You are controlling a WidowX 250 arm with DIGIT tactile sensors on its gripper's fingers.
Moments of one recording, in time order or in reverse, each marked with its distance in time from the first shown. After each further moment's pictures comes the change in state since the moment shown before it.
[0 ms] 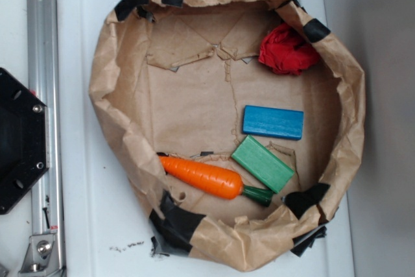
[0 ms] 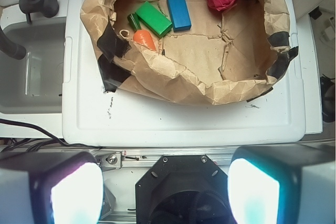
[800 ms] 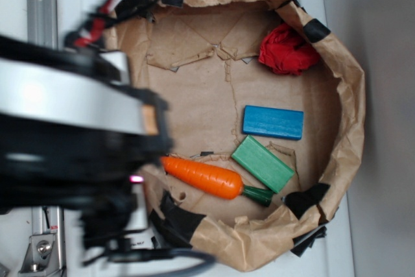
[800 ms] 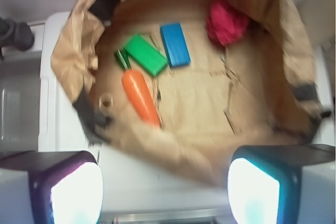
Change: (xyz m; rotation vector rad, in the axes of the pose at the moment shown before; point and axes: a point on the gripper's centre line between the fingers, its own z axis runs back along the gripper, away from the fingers) arm 0.080 -0.001 -0.065 0.044 -0.032 0.036
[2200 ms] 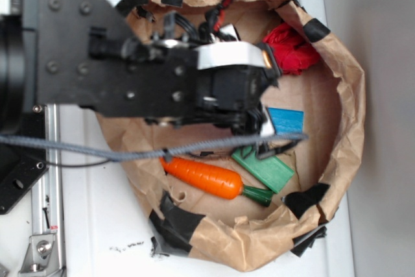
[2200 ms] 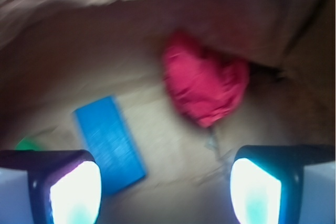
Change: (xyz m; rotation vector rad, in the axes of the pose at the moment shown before) arm 0.070 0.055 -0.109 0.130 -0.337 0.278
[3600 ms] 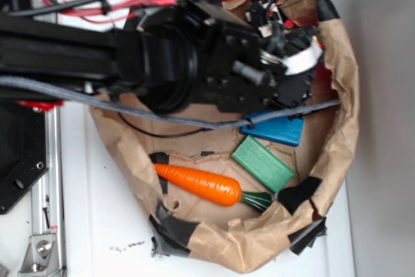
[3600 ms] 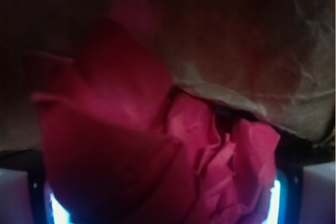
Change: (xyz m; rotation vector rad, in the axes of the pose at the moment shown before) arm 0.031 0.016 -0.074 0.187 -0.005 -0.078
